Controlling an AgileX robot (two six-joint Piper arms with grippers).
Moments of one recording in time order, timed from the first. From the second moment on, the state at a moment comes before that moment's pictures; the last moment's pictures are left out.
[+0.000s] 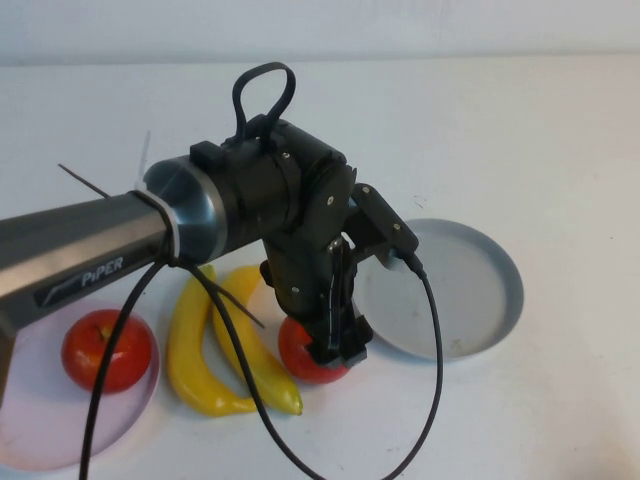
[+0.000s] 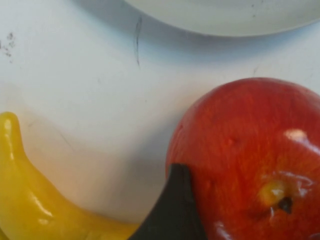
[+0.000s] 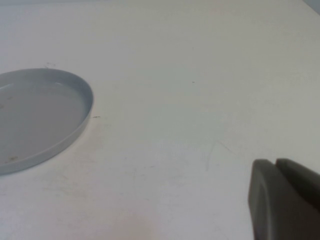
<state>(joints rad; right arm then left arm) 0.02 -0.01 0.02 0.01 0.35 0.05 -0.76 1.89 -1.45 0.05 1.03 0.34</state>
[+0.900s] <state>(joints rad) 0.02 -0.01 0.02 0.01 0.35 0.05 -0.33 1.38 -1.39 0.19 1.23 -0.02</state>
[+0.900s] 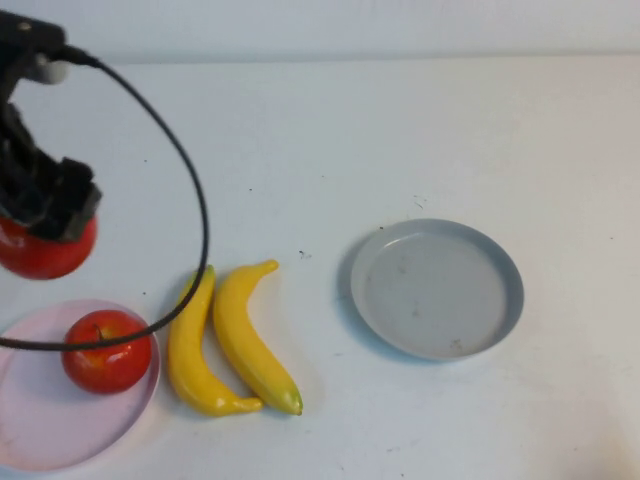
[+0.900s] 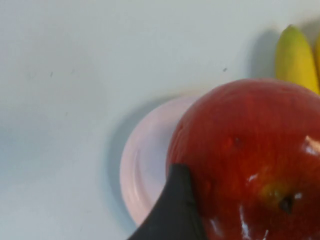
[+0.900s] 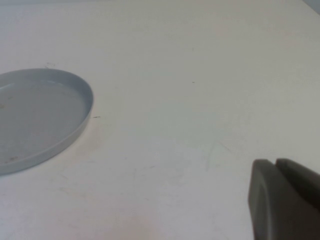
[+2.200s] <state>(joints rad) 0.02 -0.01 0.02 0.01 0.35 0.05 -0.11 1.01 -0.75 0.07 0.88 -0.01</state>
